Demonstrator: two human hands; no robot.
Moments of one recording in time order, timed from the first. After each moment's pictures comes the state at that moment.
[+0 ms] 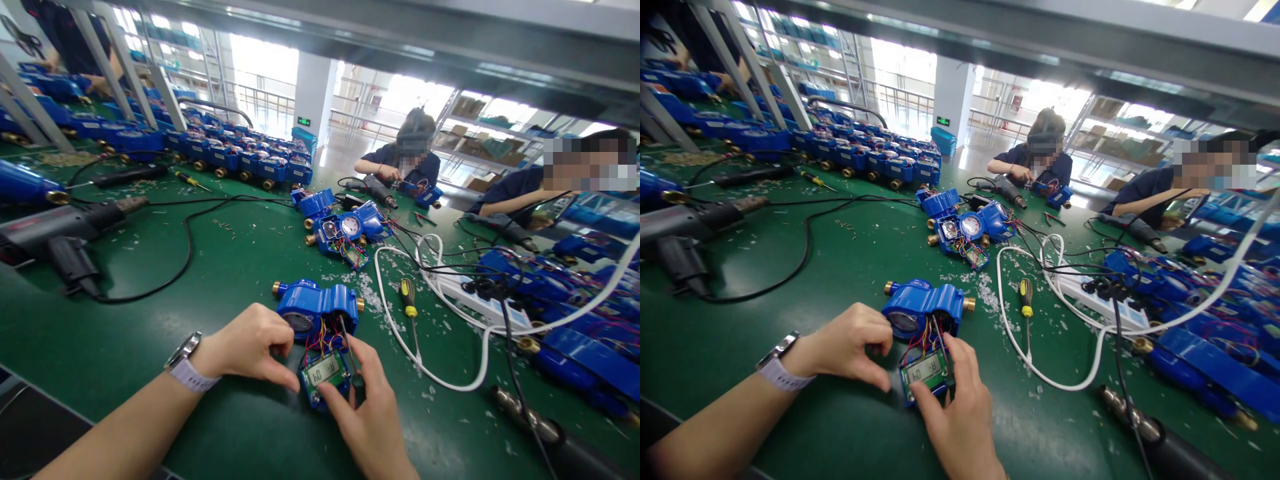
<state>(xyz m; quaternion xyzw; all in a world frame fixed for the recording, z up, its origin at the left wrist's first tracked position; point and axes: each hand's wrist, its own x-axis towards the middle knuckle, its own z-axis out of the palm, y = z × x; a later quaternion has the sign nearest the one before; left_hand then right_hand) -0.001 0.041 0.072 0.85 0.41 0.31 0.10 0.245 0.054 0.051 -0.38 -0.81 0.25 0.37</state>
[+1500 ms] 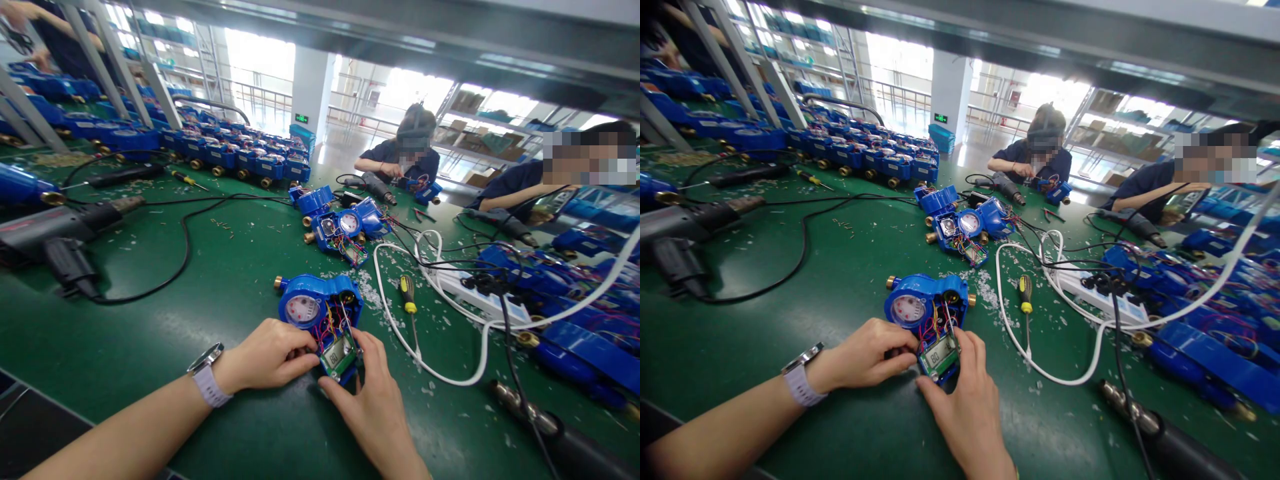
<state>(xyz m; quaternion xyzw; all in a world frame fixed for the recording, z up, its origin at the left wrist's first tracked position) 0.031 0.037 0.057 0.81 0.49 0.28 0.17 0.252 0.062 0.049 -0.46 -0.81 0.24 0.25</state>
